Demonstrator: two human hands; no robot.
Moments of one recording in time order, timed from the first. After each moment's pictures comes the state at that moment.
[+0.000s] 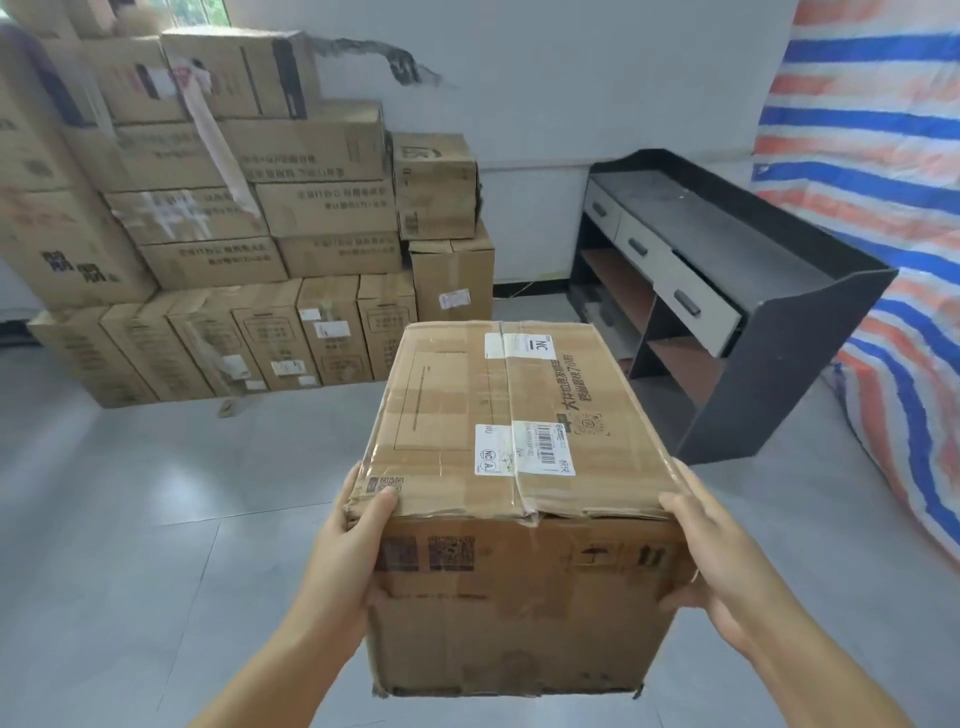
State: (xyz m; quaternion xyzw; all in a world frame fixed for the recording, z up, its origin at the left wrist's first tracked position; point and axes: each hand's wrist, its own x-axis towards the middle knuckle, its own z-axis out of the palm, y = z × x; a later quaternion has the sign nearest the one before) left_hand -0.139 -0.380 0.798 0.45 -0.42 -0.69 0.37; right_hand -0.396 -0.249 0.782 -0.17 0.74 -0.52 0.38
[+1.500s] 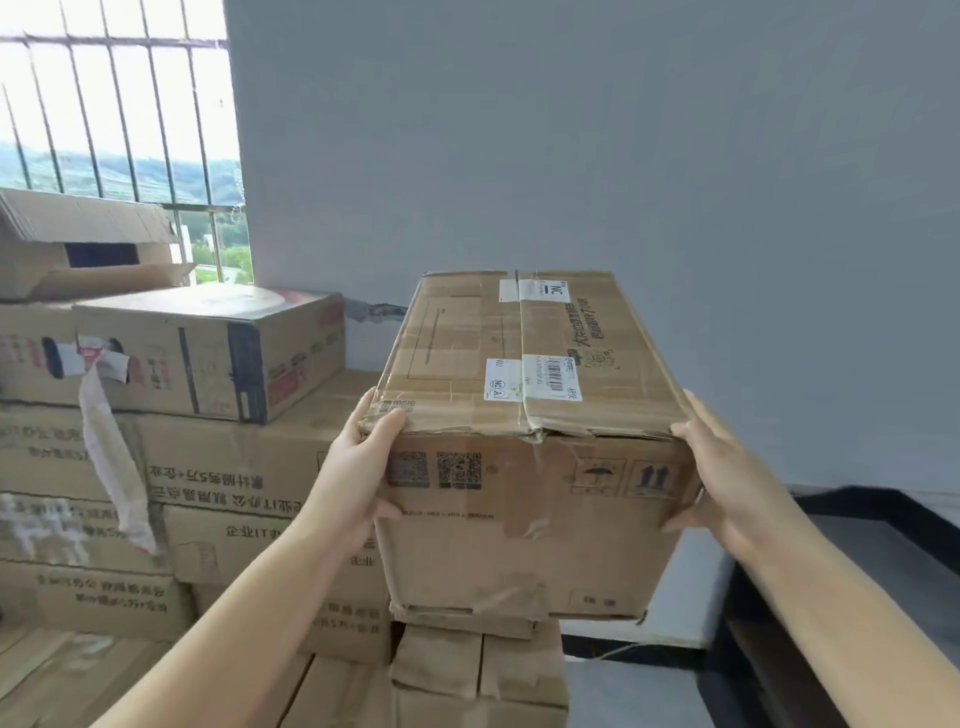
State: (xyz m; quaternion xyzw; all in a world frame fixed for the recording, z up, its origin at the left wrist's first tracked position) left_hand -0.606 -1.344 0.970 0.40 -0.49 -0.55 0.54; right_hand -0.901 -1.253 0.991 -0.39 0.62 -0.61 0.32
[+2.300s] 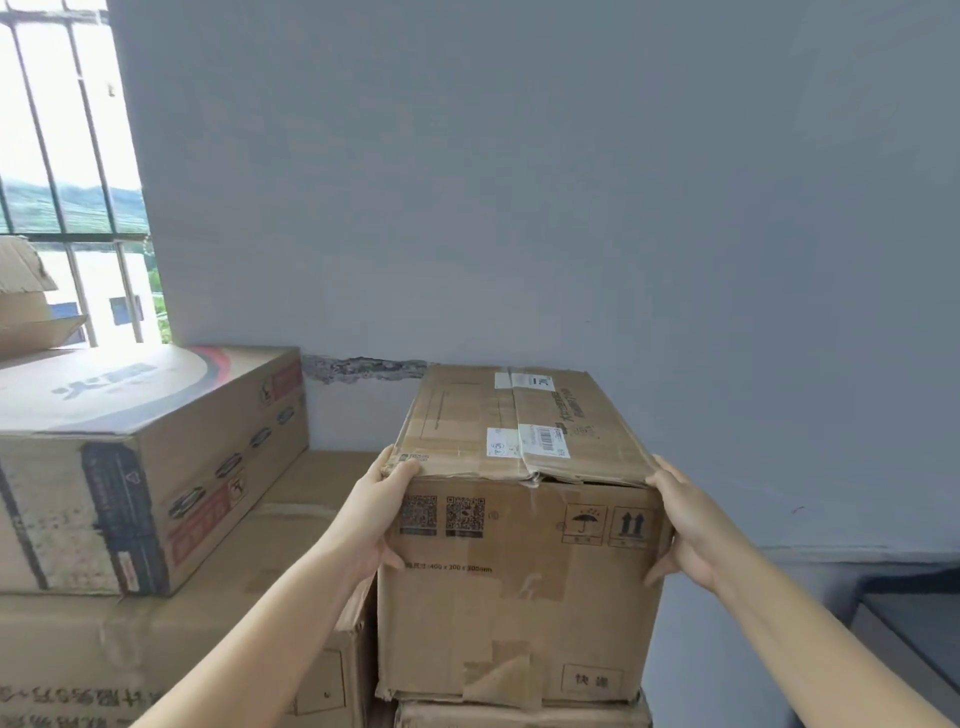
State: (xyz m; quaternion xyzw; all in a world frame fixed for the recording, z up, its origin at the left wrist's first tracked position) left_hand -0.645 -1.691 0.966 0.49 -0.51 -0.57 0.42; right_hand -0.930 -1.586 0.963 -0.30 0.65 -0.57 0.40
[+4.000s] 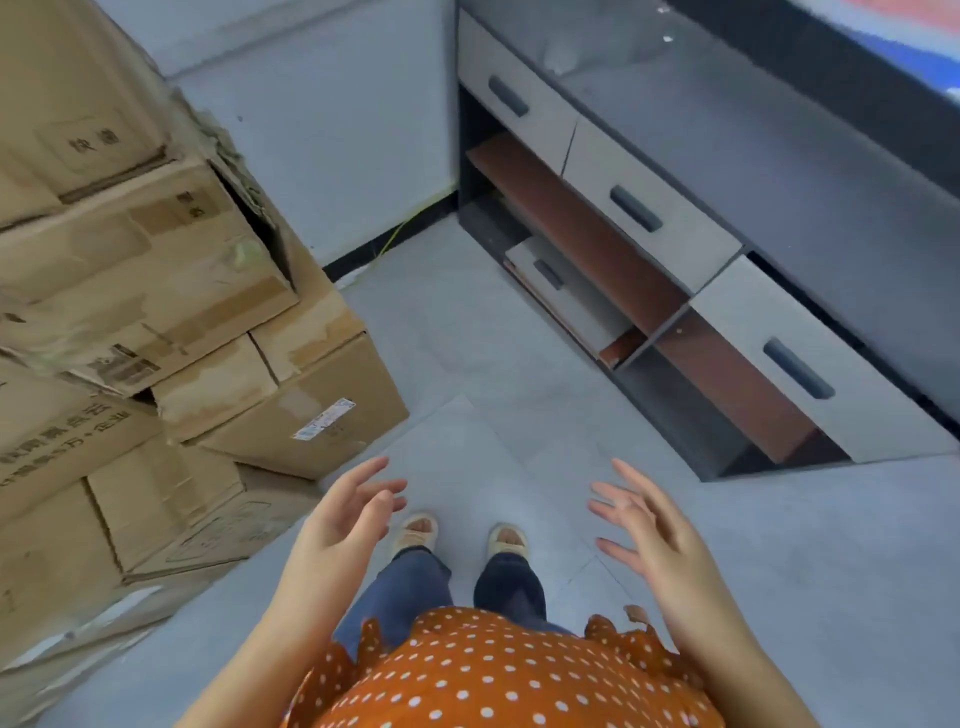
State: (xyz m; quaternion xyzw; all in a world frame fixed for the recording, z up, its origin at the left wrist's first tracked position) left_hand -0.683 -1.248 0.726 0.42 -0.67 -0.62 0.00; right_hand -0.807 -1.018 0.698 0.04 0.75 -0.57 0.33
